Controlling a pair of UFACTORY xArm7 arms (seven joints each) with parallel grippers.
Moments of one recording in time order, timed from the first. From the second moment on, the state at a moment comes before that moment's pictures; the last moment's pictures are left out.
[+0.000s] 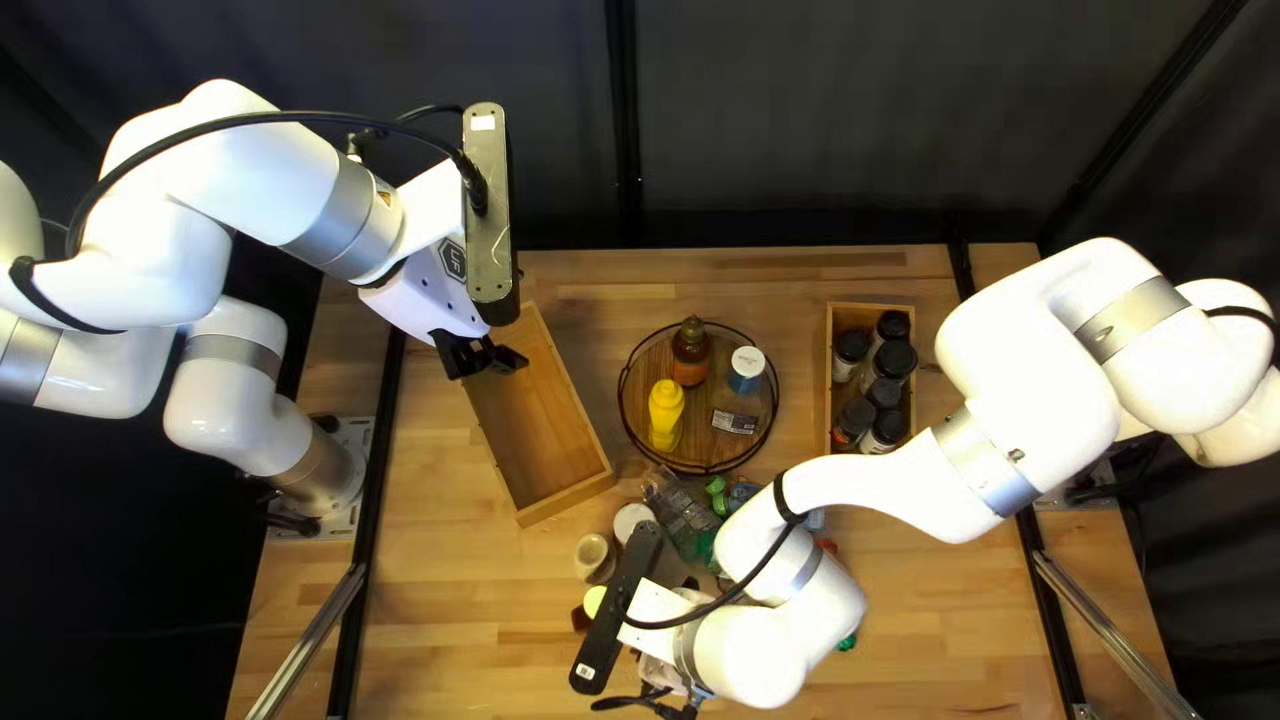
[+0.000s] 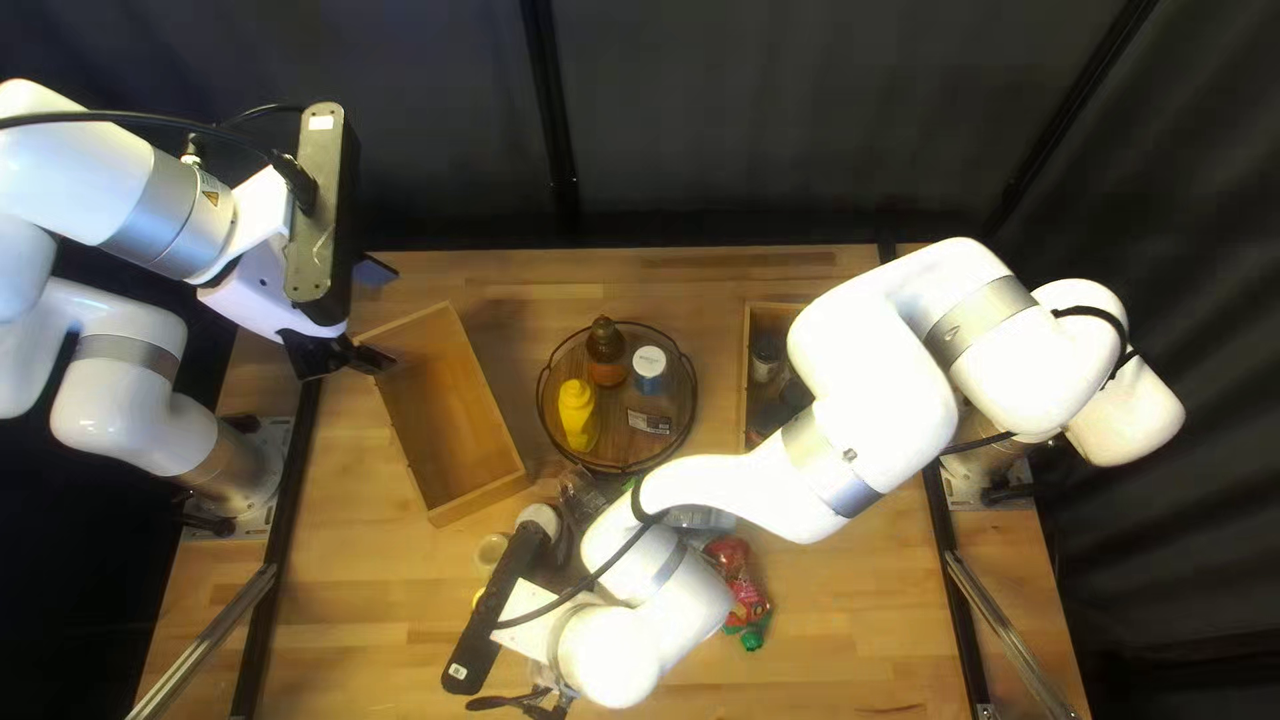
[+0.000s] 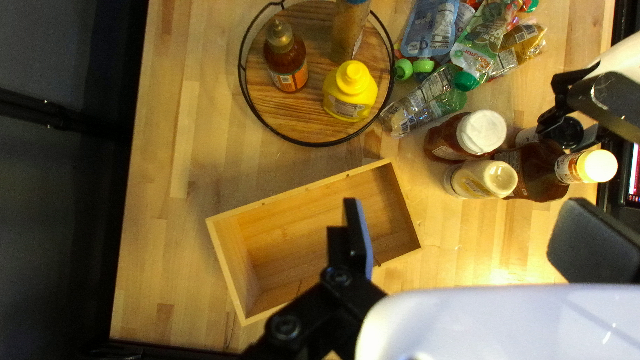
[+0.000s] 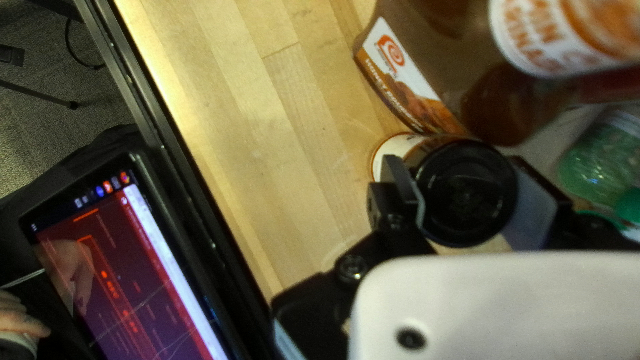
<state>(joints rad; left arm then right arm) -0.01 -0.79 -0.02 0.85 0.06 1.16 -0.12 0.45 0.48 0.07 1.42 -0.54 0.80 1.28</state>
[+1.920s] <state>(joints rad) -0.01 -0.79 -0.02 0.85 0.06 1.16 -0.12 0.31 -0.52 -0.03 0.30 -0.65 0.73 1.47</state>
